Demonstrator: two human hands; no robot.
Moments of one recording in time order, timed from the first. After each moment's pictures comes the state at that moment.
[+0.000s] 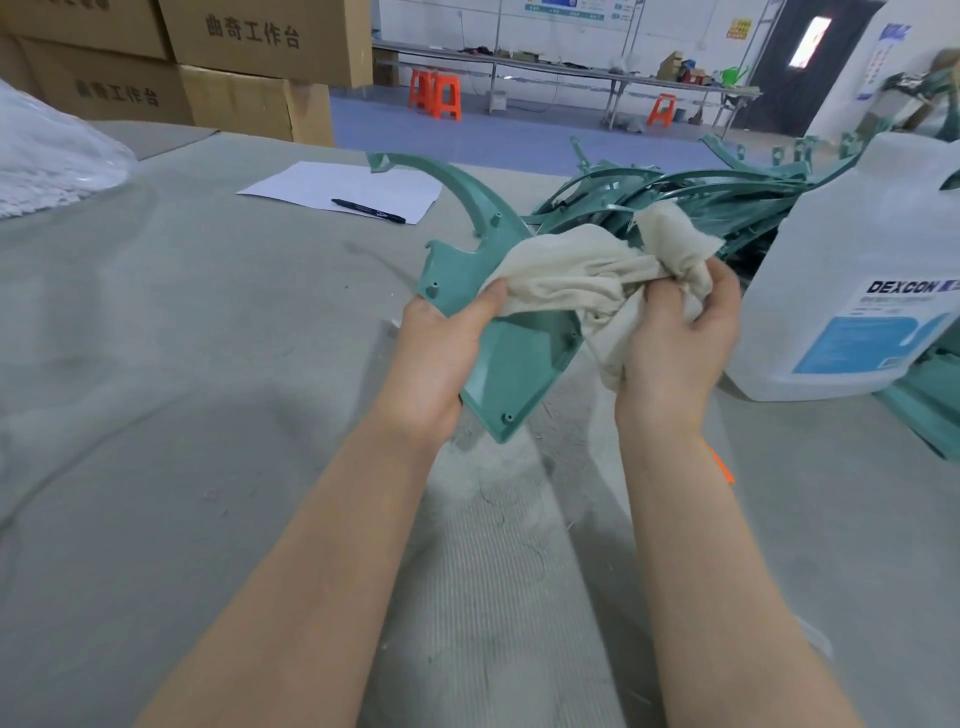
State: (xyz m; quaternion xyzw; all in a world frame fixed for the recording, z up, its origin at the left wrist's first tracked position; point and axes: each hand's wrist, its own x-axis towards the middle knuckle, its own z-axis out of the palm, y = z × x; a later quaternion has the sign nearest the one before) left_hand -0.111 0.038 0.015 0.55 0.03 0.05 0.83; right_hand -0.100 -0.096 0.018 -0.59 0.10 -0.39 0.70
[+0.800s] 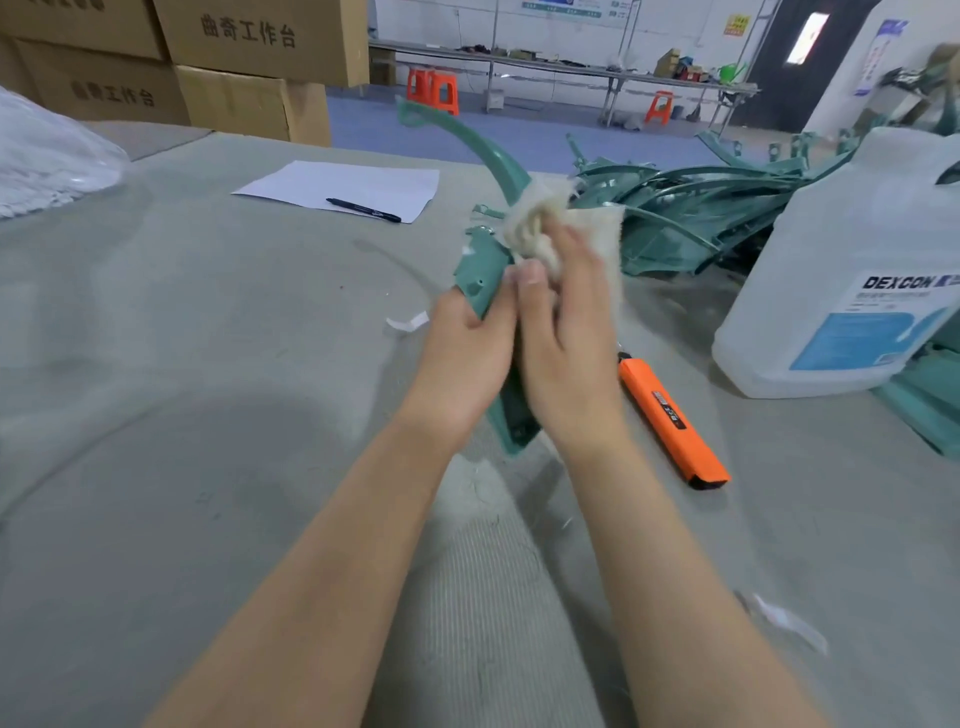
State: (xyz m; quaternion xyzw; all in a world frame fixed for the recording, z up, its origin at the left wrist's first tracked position) left_hand -0.120 0.025 0.020 0.68 -0.04 0.11 0.72; right_hand -0.116 -0.059 0.012 -0.80 -0.13 -0.31 0.50
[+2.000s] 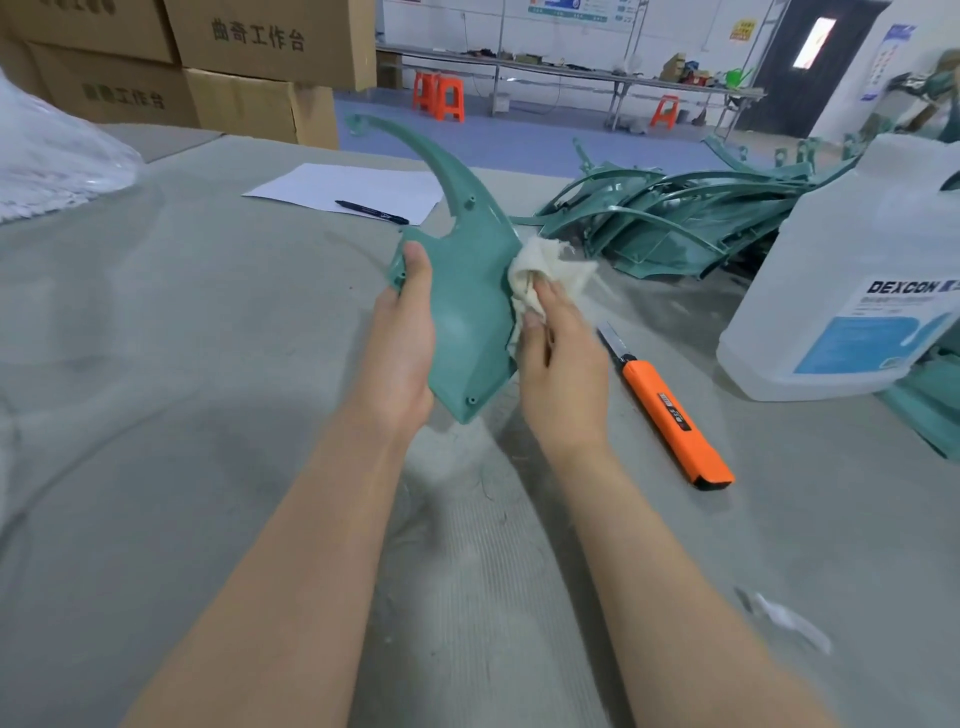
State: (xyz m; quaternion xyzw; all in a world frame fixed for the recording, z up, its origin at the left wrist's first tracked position) left_hand -0.096 0.059 0.008 0.57 0.06 0.09 0.82; right_hand -0.099 -0.058 -0.021 -0.84 -0.07 -0.29 0.46
